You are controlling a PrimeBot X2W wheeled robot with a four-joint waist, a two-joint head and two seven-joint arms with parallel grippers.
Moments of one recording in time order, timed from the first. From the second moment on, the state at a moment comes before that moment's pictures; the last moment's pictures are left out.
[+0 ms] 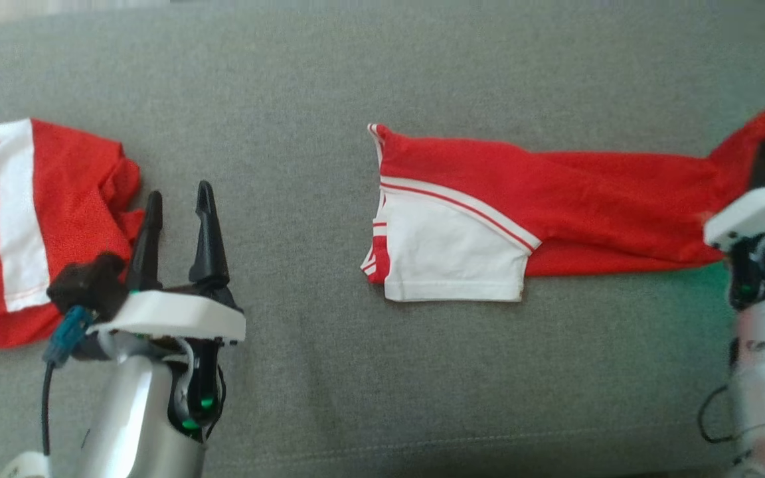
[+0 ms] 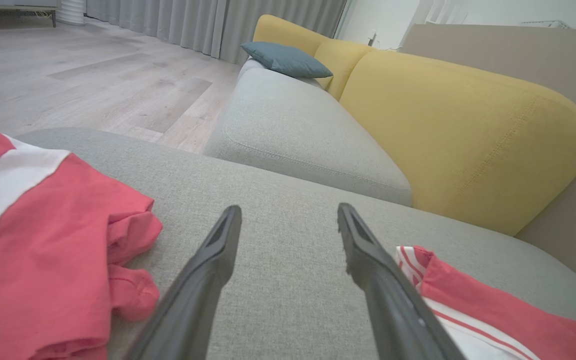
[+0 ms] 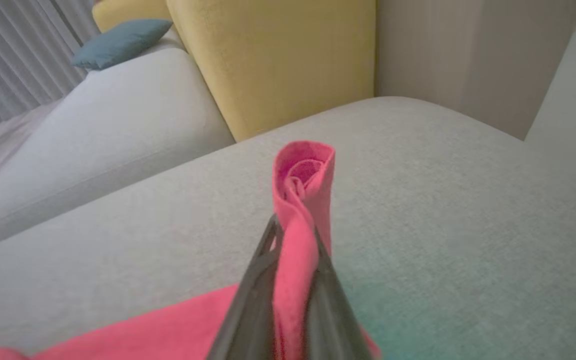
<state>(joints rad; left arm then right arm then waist) -0.23 0.04 -0.15 0.23 -0.39 0.05 -0.26 -0.64 -0.10 -0.43 0.80 0.05 0.13 -0.04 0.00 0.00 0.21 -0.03</state>
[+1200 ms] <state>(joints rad) -0.14 0.04 -0.22 0.25 -0.46 0.07 -0.26 -0.61 -0.06 0.60 0.81 1.06 0.13 -0.22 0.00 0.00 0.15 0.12</state>
